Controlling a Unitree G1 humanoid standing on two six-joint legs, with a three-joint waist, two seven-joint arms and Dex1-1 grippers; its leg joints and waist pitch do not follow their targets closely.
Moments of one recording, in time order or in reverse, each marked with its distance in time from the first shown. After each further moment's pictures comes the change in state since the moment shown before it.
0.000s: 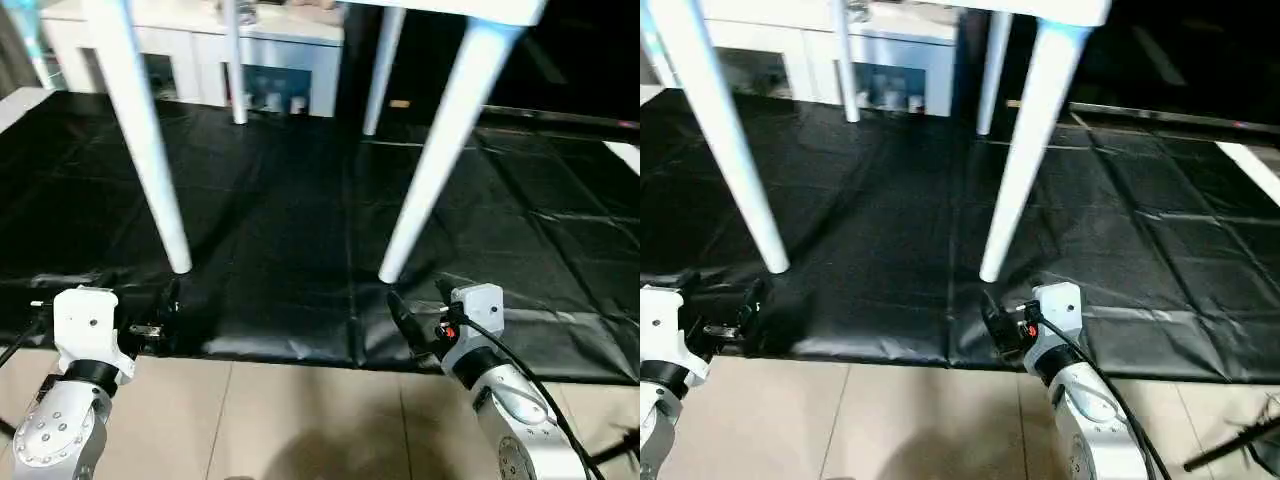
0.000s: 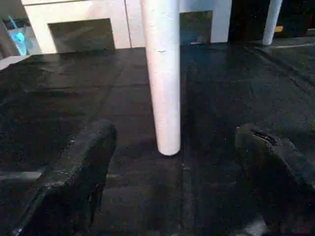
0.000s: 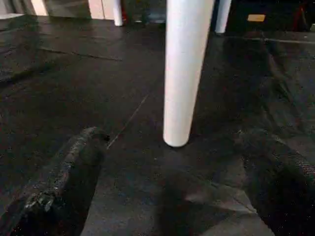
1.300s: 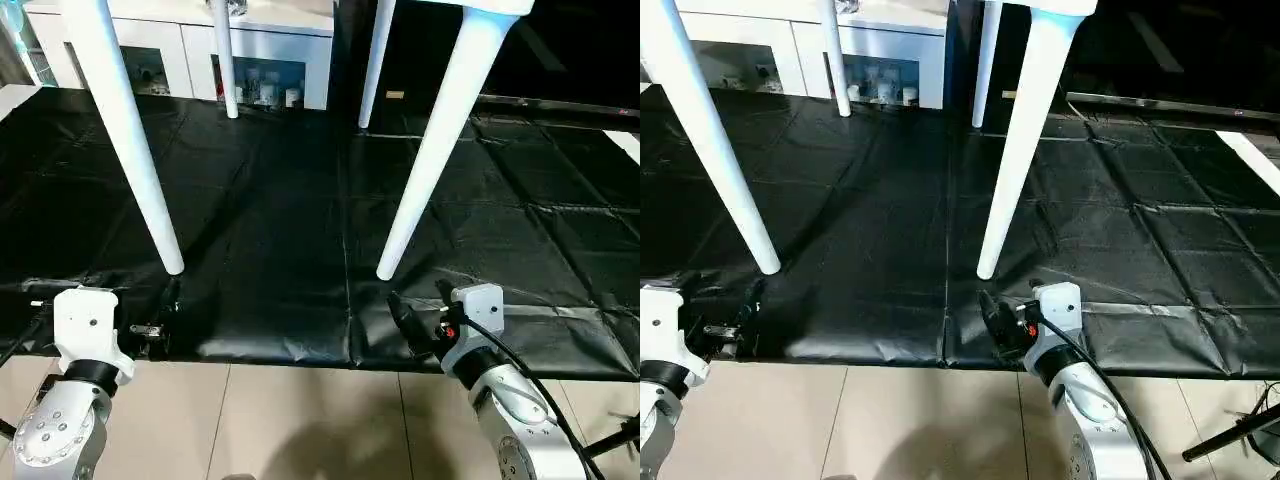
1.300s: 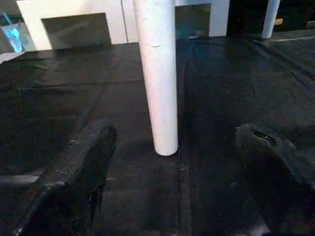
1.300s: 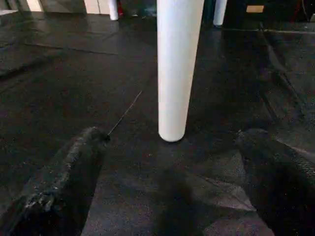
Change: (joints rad) left arm 0.000 0.000 0.000 0.000 0.000 0.000 0.000; right arm 0.000 0.000 0.000 0.000 0.000 0.000 0.000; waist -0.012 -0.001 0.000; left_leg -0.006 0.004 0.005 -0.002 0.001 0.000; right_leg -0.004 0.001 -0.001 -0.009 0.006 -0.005
